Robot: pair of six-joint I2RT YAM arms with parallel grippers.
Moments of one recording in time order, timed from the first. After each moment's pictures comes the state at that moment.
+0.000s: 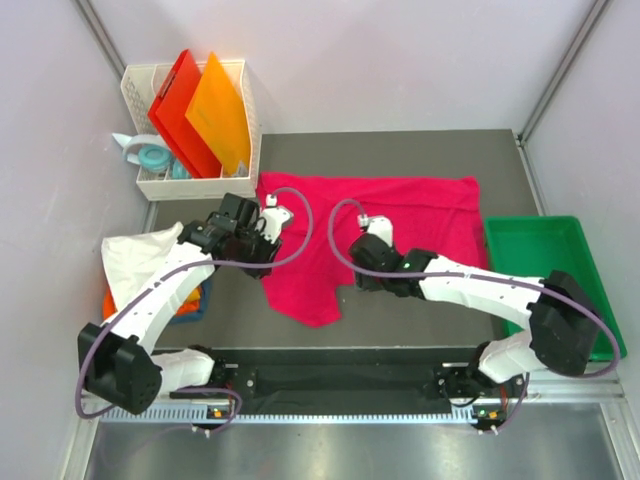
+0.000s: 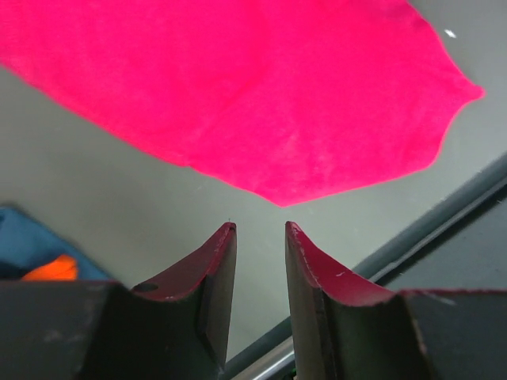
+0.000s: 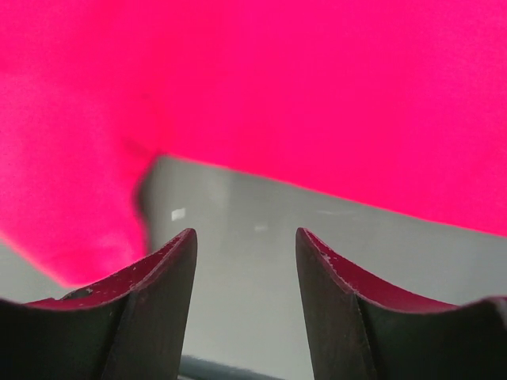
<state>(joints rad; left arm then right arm) -0.38 1.22 1.02 -0.86 0.23 0.26 0.94 1.41 0.92 -0.50 0.40 0.66</state>
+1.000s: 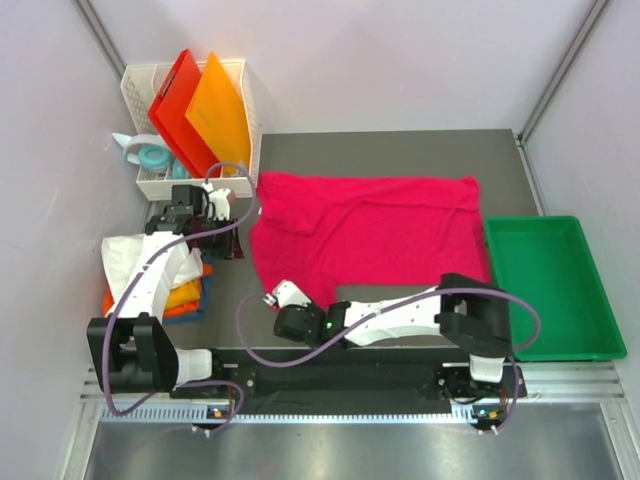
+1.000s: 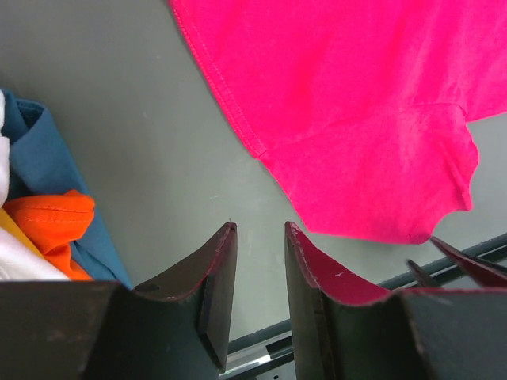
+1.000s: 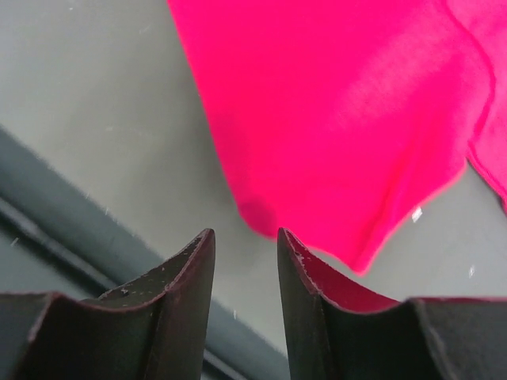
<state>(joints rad) 0.01 1.29 1.02 -0.81 0.35 0.05 1.42 1.81 1.14 -0.40 0.48 0.43</state>
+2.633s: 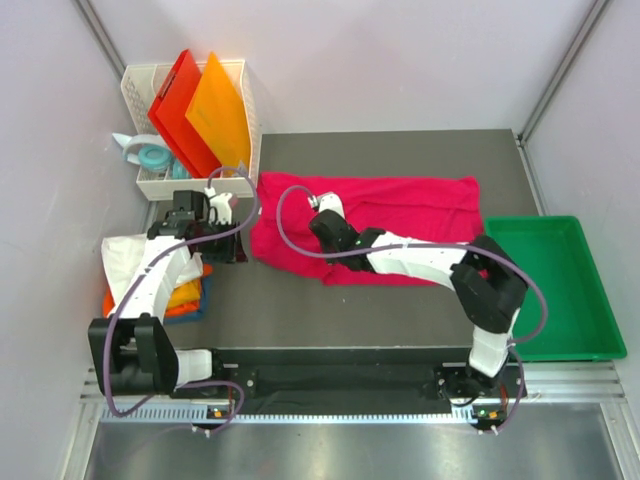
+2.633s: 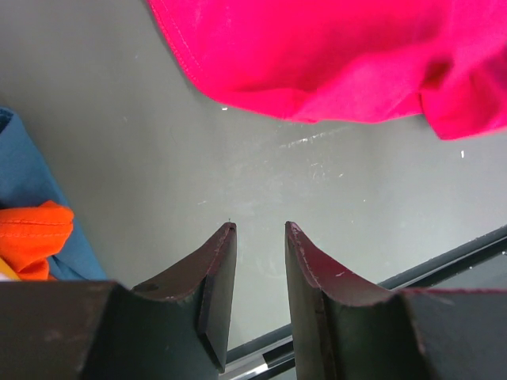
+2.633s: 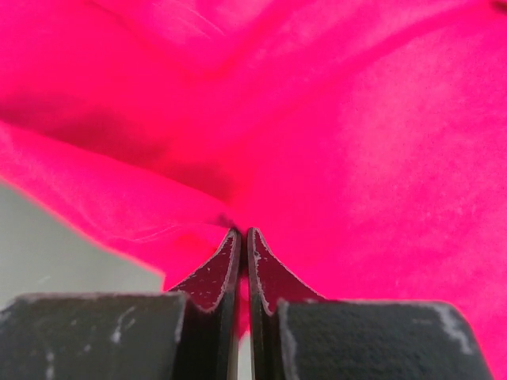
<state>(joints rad) 0.03 1.28 0.96 -0.76 0.40 0.06 0.96 1.81 1.25 -0.26 0.41 0.38</state>
